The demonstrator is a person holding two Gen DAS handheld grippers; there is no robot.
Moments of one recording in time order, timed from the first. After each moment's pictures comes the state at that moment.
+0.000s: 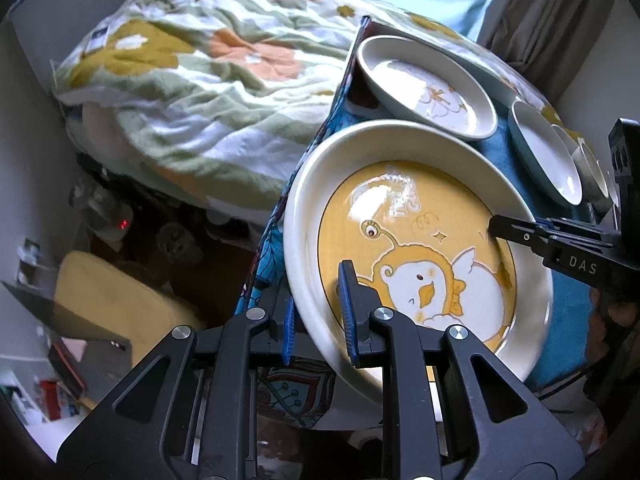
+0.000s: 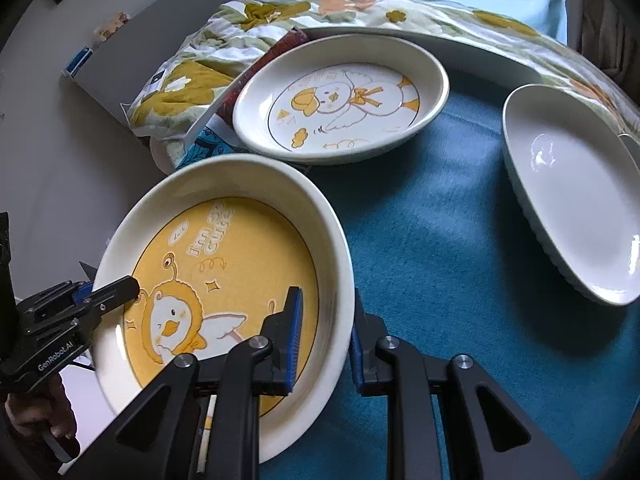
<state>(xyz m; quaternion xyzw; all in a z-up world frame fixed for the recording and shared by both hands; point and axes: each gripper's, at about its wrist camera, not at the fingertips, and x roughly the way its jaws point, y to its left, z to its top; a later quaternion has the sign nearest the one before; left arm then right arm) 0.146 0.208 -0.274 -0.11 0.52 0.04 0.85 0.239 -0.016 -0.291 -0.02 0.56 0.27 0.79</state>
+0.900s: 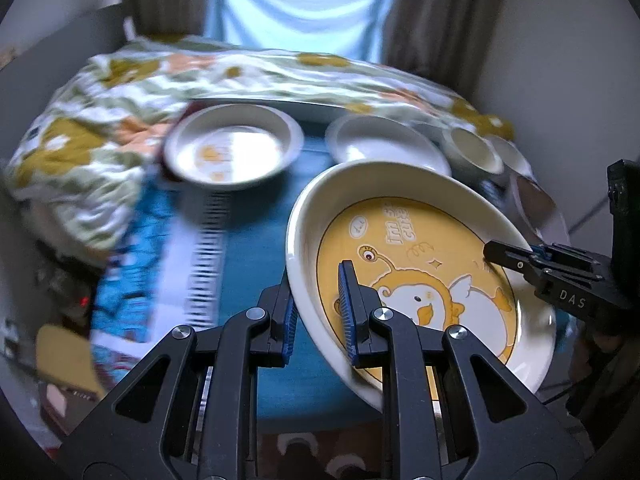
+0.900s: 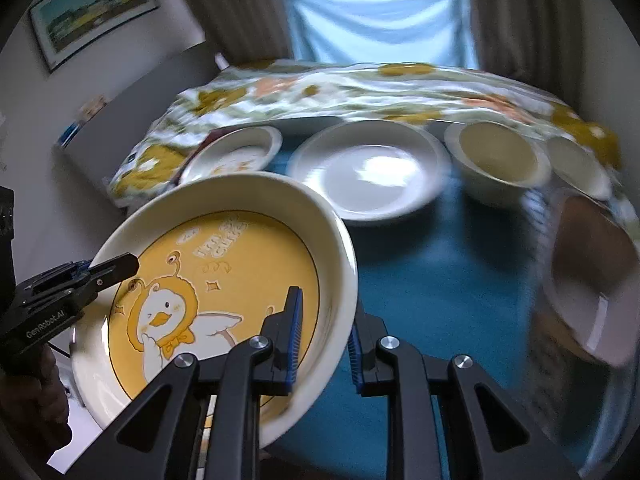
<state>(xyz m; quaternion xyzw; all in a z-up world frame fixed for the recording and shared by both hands) 0.126 0.029 -0.200 -0.05 0.44 -0.09 0.89 0.145 -0.186 -0.221 0.04 0.45 0.17 0.87</state>
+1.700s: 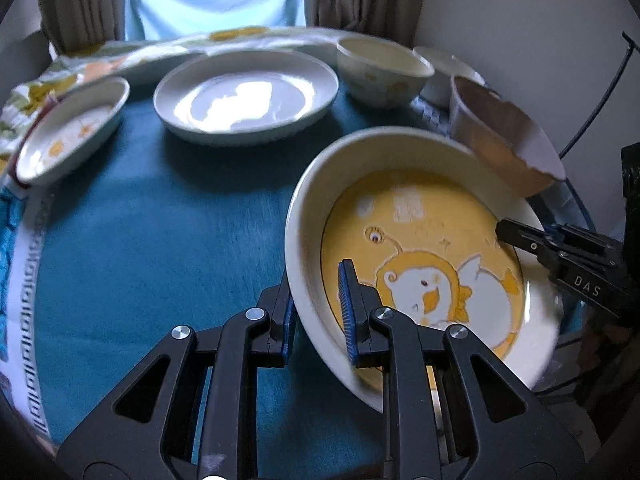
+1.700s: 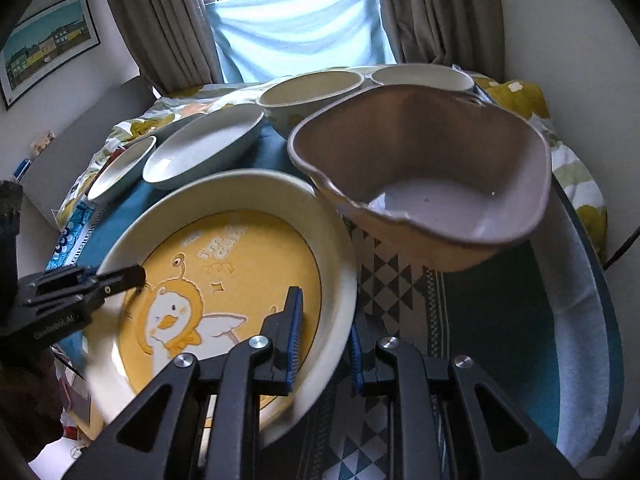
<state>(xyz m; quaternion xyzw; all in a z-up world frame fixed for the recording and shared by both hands) 0.150 -0.110 -0.294 0.00 0.46 -0.17 0.87 0.118 -0.318 -0.294 0.07 0.43 0.08 0.90</state>
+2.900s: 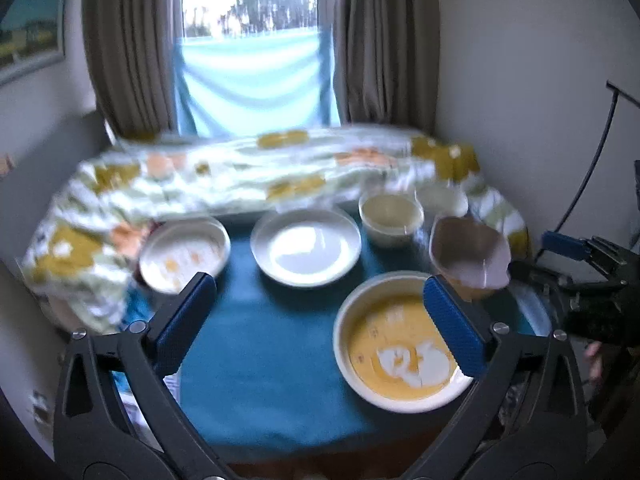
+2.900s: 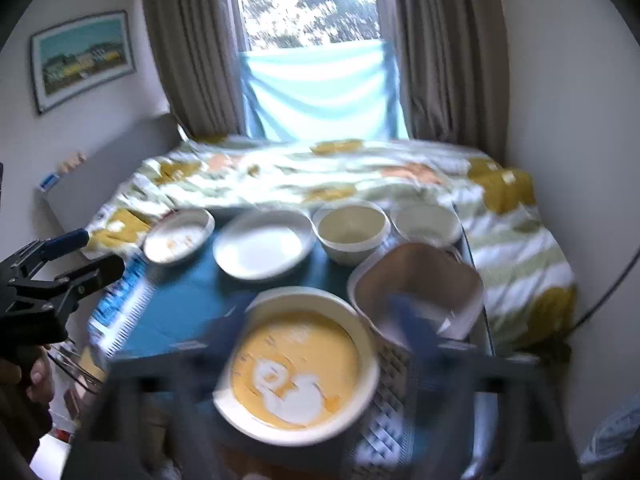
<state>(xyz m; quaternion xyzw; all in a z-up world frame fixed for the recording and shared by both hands) 0.083 -0.086 -0.093 0.04 0.31 -0.10 0.95 0.076 -0.294 -0.127 0.03 0.32 0.10 0.94</state>
